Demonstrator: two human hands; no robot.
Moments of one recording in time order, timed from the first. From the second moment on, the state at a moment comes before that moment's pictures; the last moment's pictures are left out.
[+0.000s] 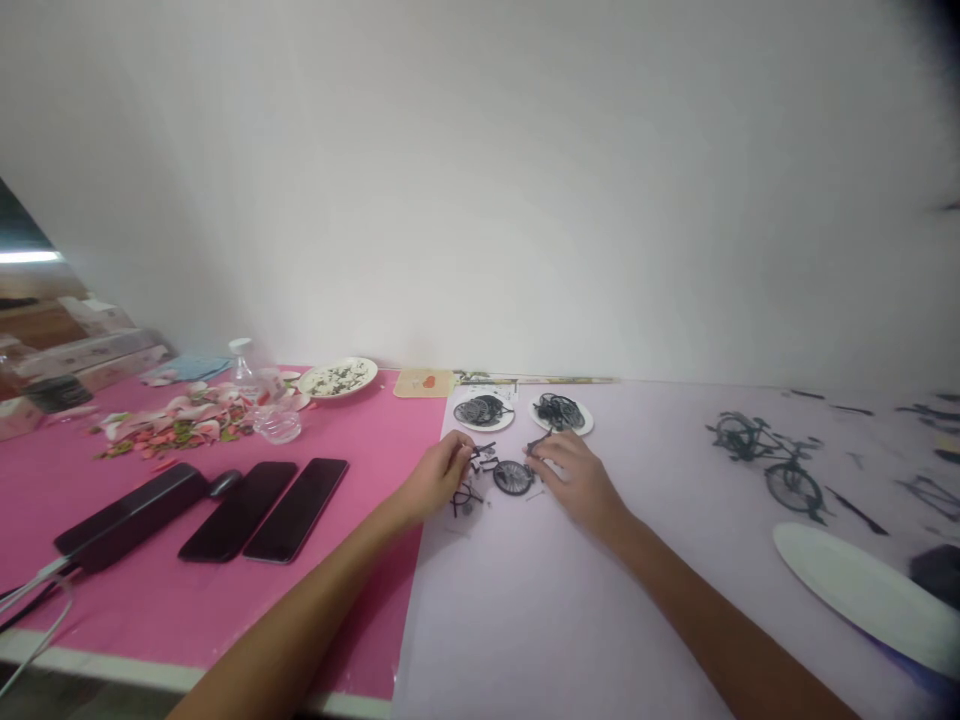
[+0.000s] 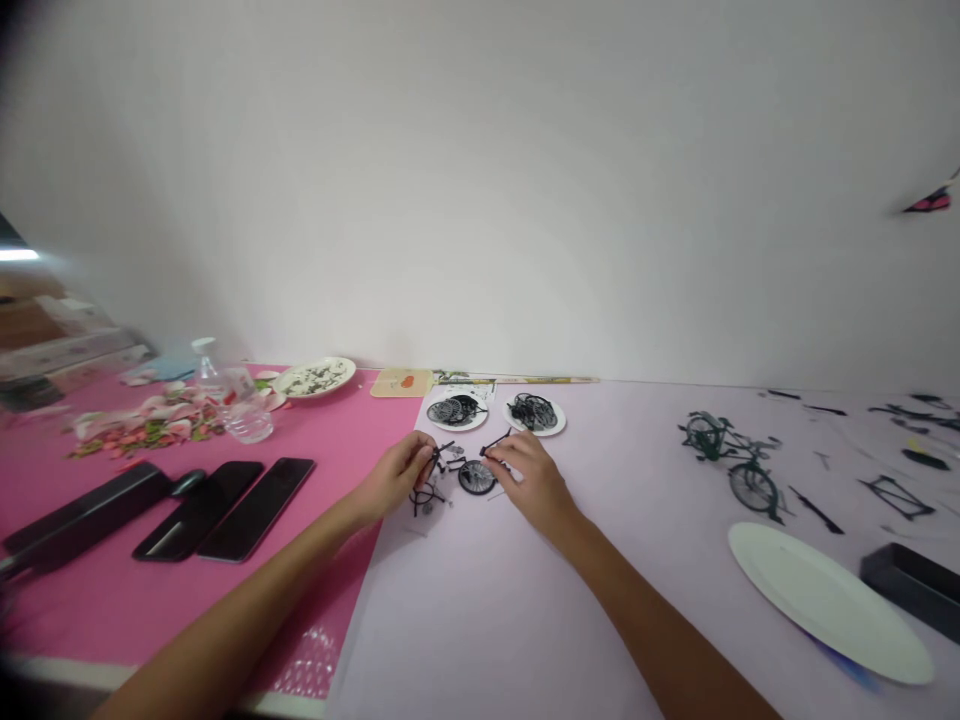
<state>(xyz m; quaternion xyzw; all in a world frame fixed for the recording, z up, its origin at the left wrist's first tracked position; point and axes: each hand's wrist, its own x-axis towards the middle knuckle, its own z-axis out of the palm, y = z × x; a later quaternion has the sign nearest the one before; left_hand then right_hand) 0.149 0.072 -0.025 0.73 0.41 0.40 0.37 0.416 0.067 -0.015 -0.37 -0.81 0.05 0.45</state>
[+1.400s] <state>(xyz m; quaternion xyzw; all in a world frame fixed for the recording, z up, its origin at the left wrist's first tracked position) 0.183 0.051 -0.035 0.67 0.30 0.38 0.56 0.399 0.055 -0.017 -0.38 -0.80 0.02 0.46</state>
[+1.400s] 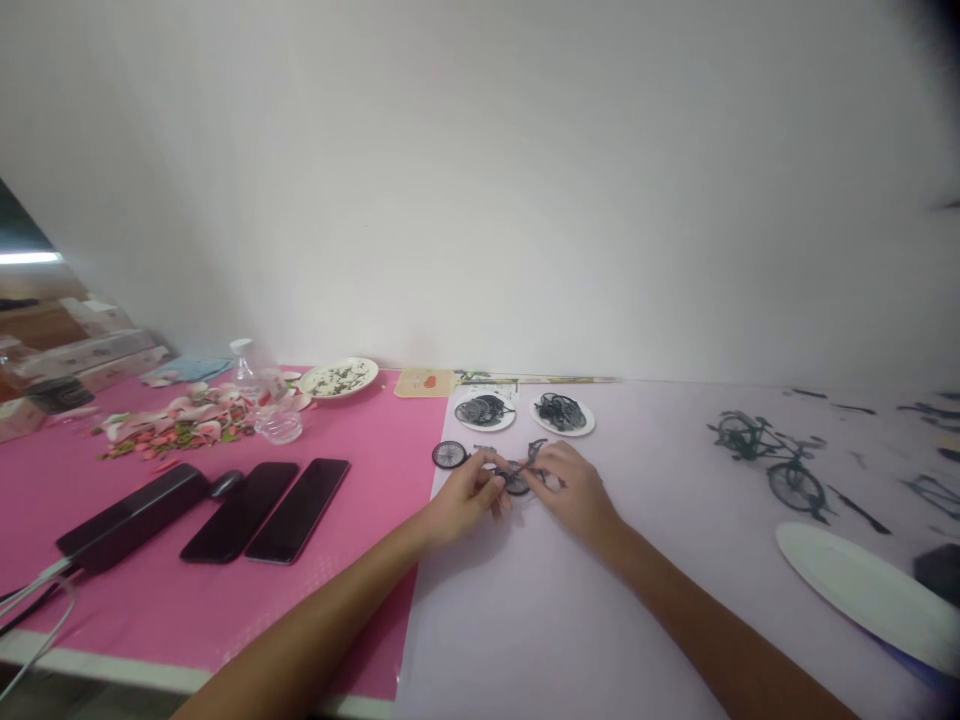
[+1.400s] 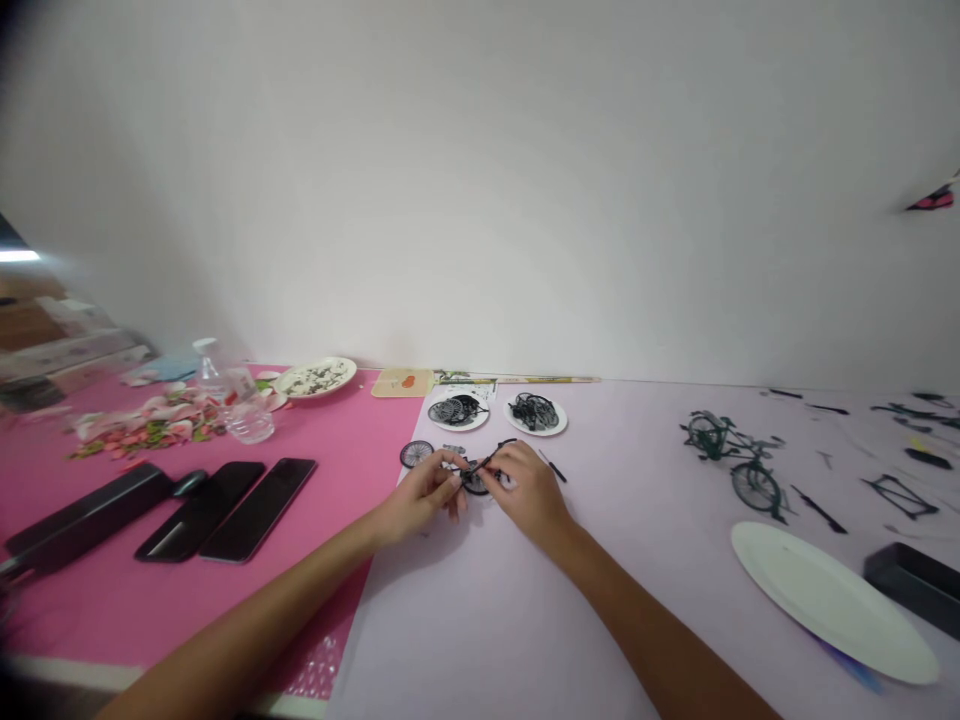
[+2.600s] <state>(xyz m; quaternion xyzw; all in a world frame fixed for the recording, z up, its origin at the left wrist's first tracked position) 0.189 0.031 -0.022 0.74 0.32 0.34 0.47 0.401 0.056 -0.018 -0.34 -0.85 -0.04 0.40</state>
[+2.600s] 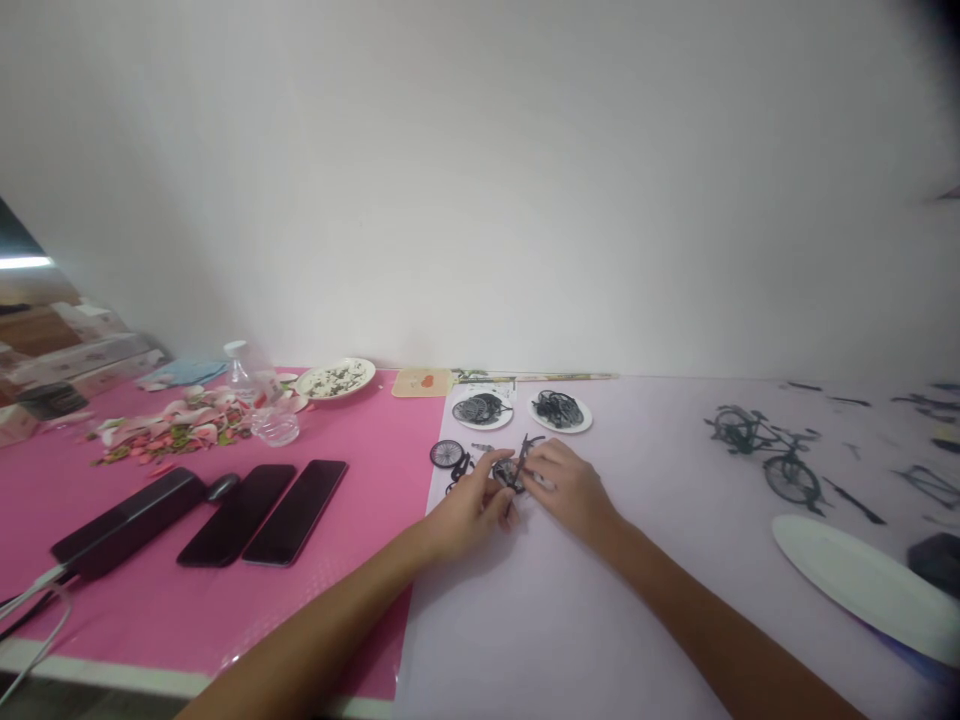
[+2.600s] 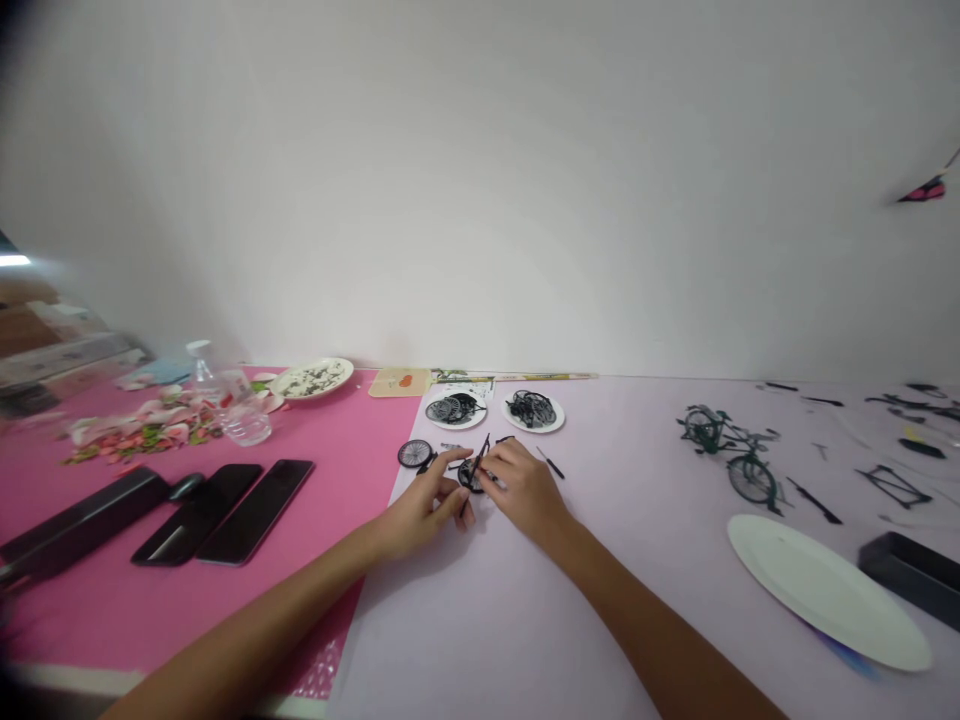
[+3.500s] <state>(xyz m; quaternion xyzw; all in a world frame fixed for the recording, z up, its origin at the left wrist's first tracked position) 0.194 0.025 -0.020 0.74 0.31 0.34 0.49 0.398 0.057 -0.022 -0.32 -0.84 -0.01 0.43</state>
